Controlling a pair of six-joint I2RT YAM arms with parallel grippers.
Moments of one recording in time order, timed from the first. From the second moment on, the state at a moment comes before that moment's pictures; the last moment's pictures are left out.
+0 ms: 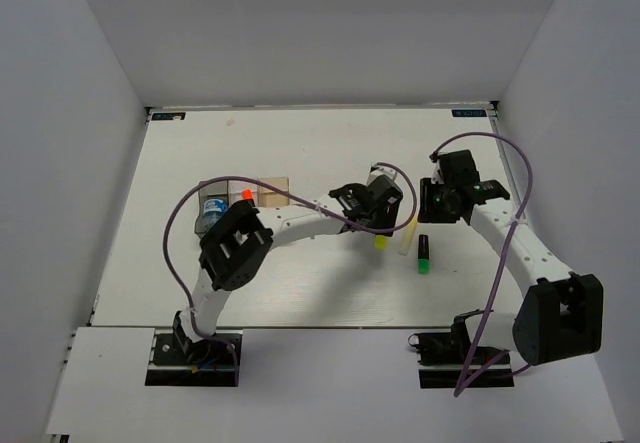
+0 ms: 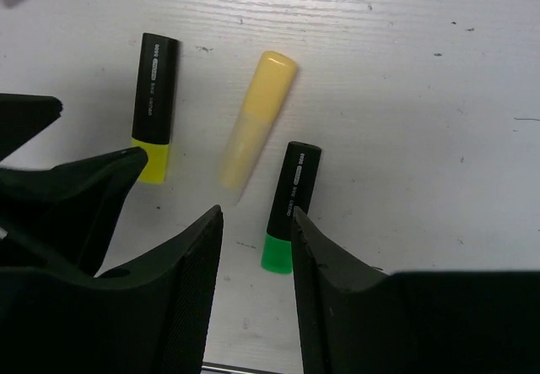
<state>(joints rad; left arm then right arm) -1.02 2.06 1.58 -0.39 -0.27 -0.55 0.26 1.27 0.96 -0.71 -0.03 0.18</state>
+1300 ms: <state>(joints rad) -1.04 2.13 1.57 -0.61 -0.52 -0.66 0.03 1.22 0.94 -0.72 -0.34 0.23</state>
